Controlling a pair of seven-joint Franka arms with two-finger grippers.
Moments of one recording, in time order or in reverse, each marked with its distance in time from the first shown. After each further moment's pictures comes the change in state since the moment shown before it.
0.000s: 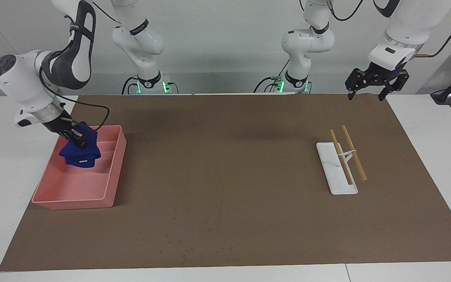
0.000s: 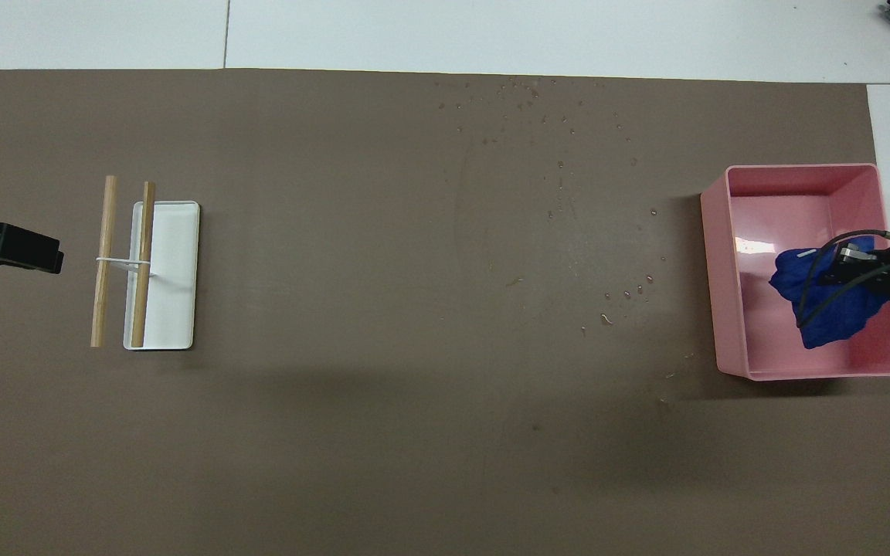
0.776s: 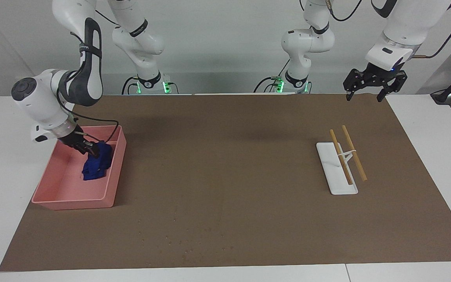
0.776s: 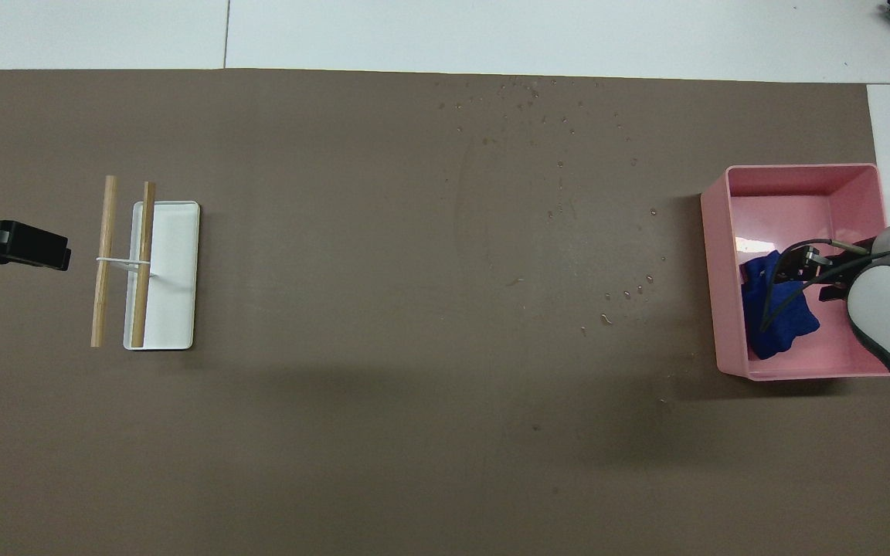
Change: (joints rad) left arm -0.009 0.000 -0.002 0.002 0.000 0.012 0.000; right arm 0.041 0.042 0.005 -0.017 -0.060 0.024 0.000
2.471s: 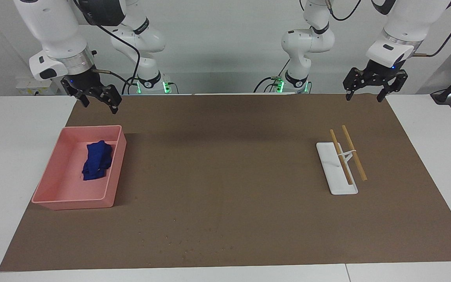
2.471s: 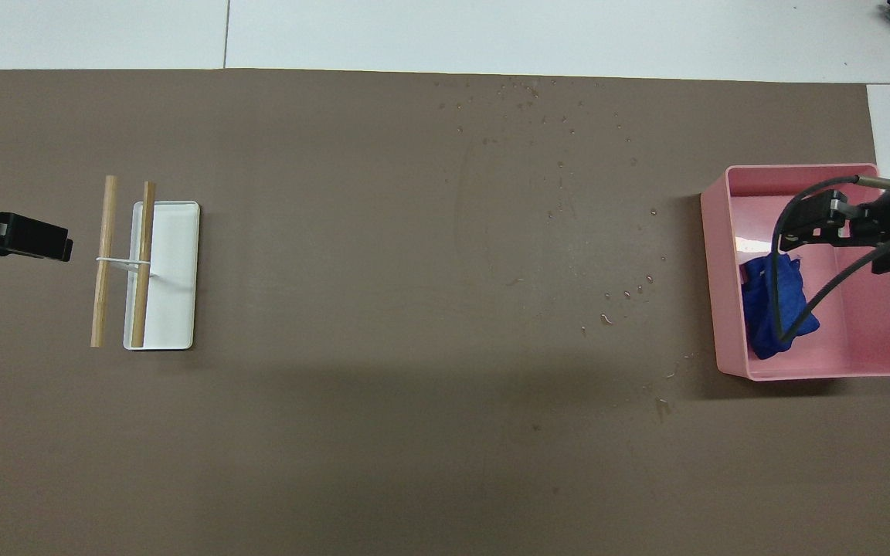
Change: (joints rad) left arm -0.001 0.000 0.000 0.011 -0.023 0.022 -0.002; right arm 0.261 -0.085 0.008 0.502 -0.078 -0.588 0.217
